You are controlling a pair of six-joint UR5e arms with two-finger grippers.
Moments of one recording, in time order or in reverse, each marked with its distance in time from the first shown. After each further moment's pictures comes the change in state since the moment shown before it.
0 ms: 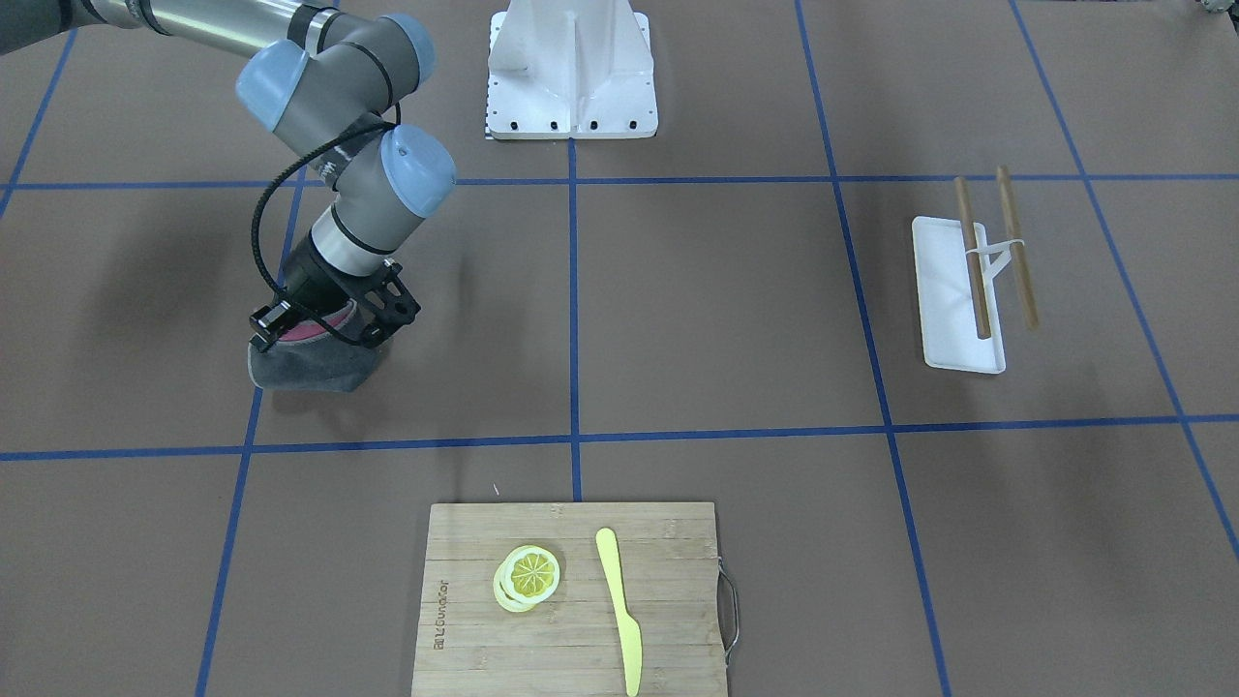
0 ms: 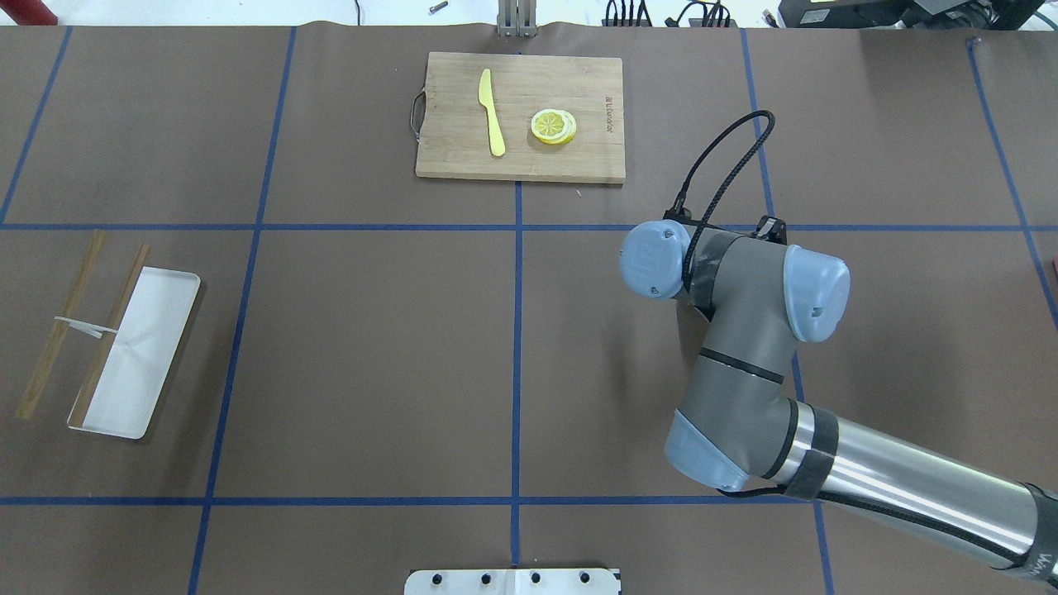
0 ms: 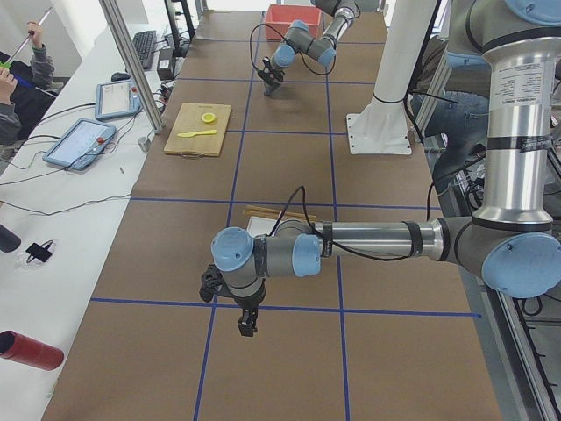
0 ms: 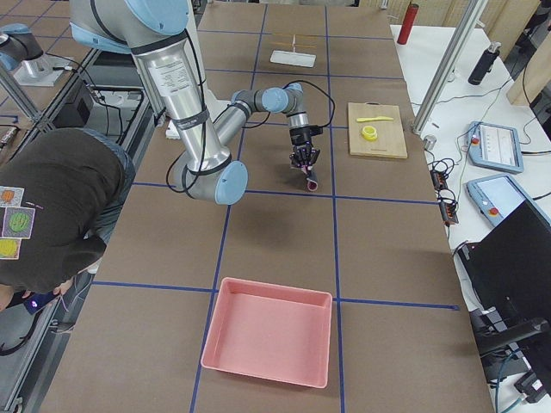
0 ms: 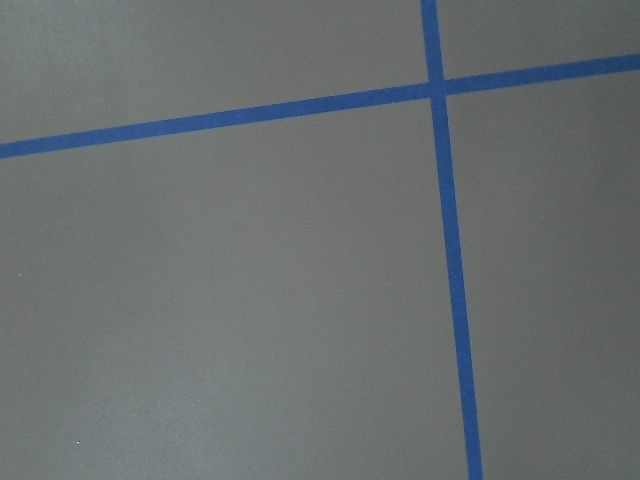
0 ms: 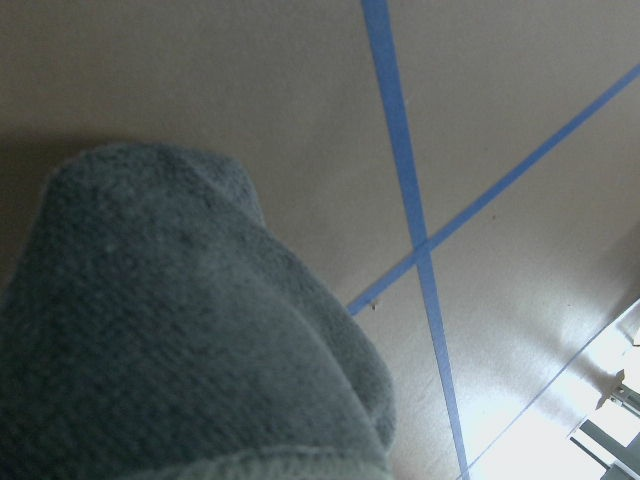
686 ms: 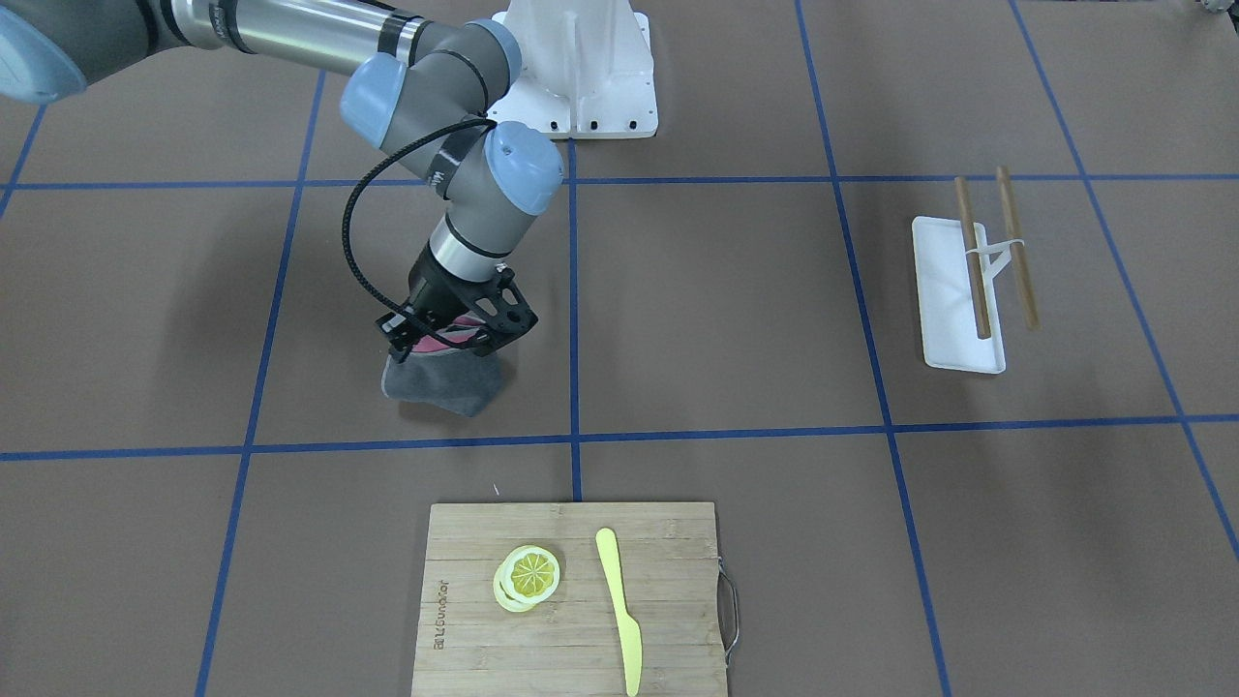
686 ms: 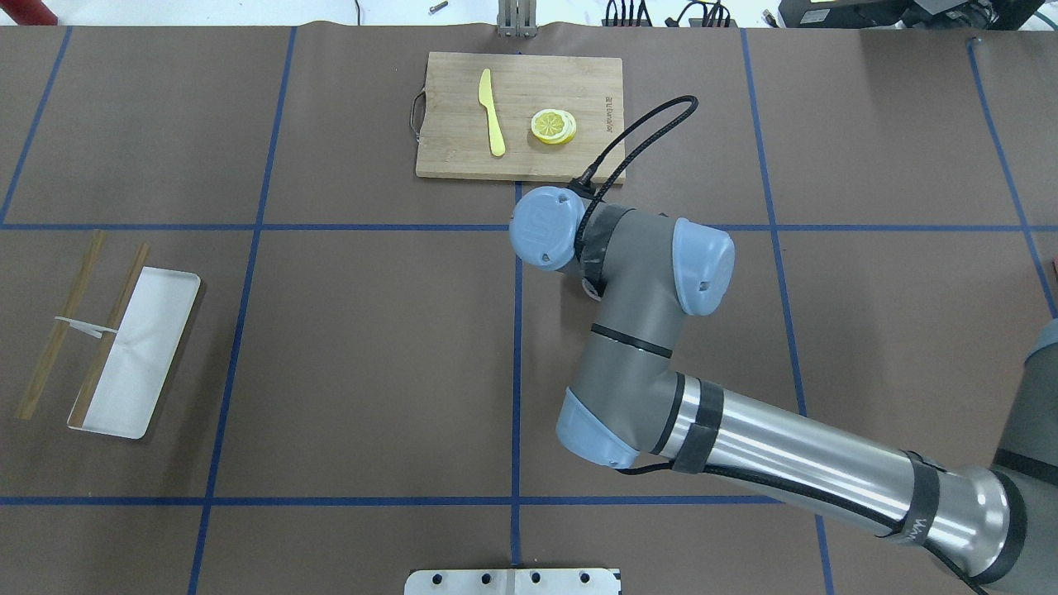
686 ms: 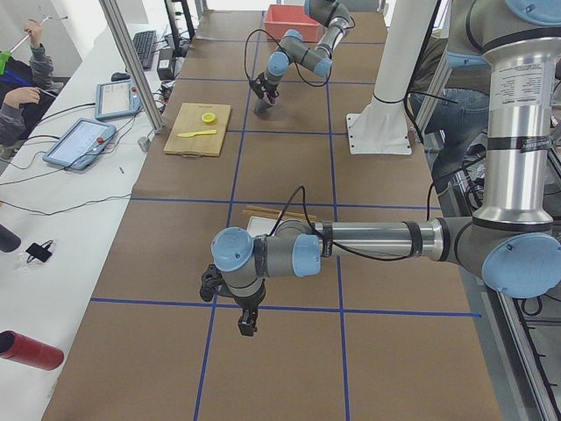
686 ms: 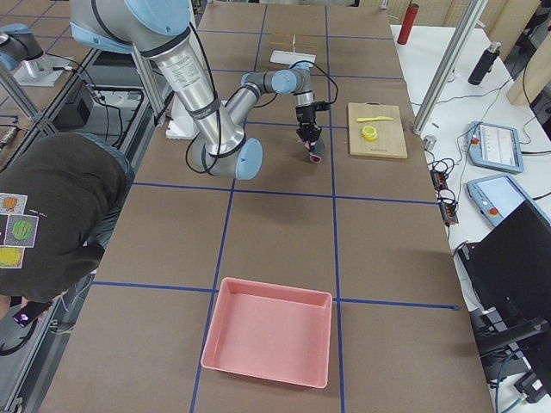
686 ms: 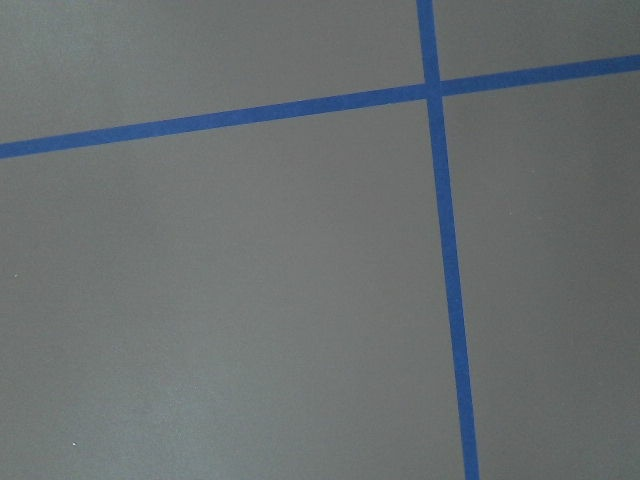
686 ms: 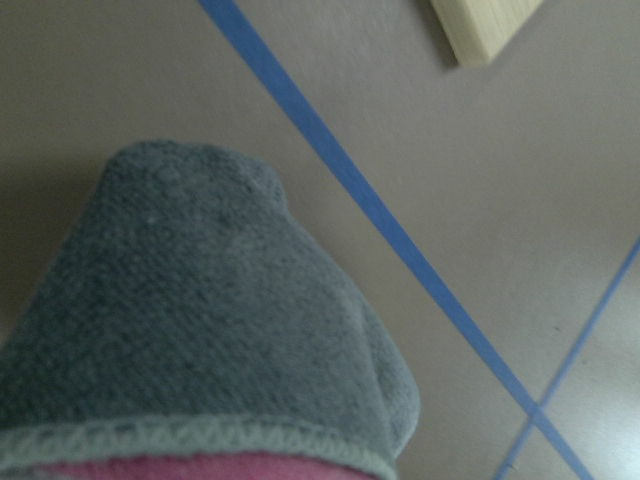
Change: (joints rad) left arm 0.000 0.000 -0.001 0.001 -0.004 0.000; right arm -0.027 0.241 -0.178 0.158 0.156 0.334
